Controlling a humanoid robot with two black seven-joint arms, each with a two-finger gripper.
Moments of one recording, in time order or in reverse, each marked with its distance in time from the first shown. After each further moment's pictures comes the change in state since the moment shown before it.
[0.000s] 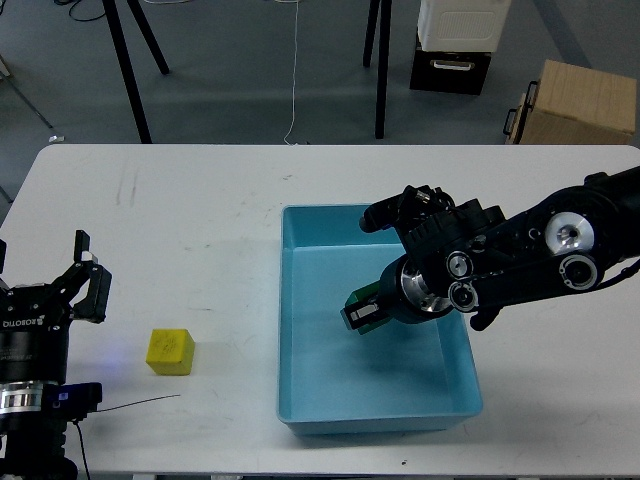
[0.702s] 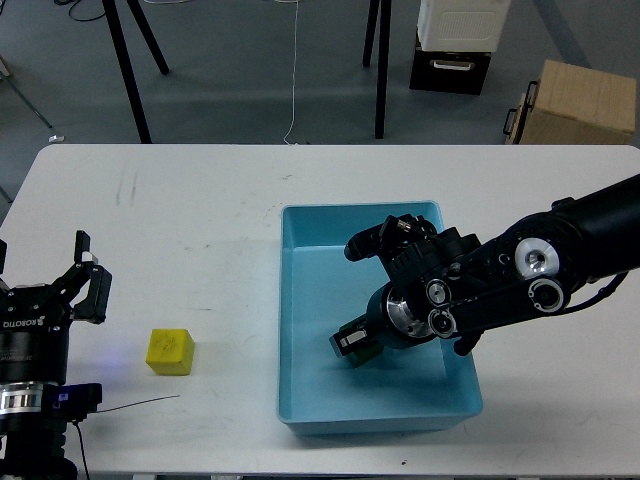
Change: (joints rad) left arm 0.002 0.002 0.000 0.000 0.000 0.000 0.000; right arm -0.019 0.045 -0.005 -0.010 0.035 -0.018 0.000
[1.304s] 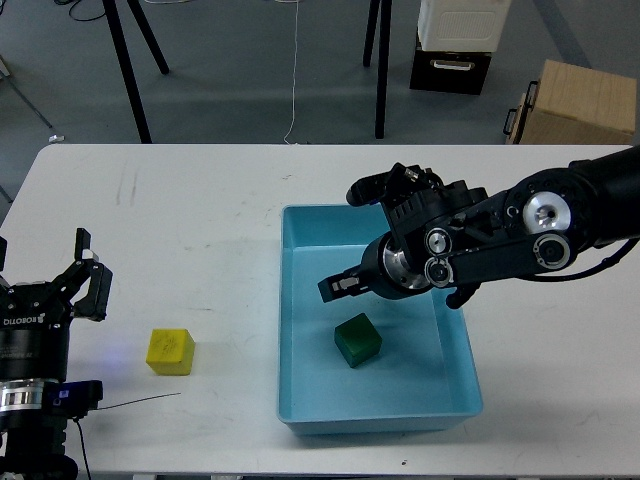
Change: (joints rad) left arm -0.016 0.002 0.001 0.000 0.000 0.000 0.000; right arm 0.119 -0.118 0.112 -0.110 0.078 0.015 -0.001
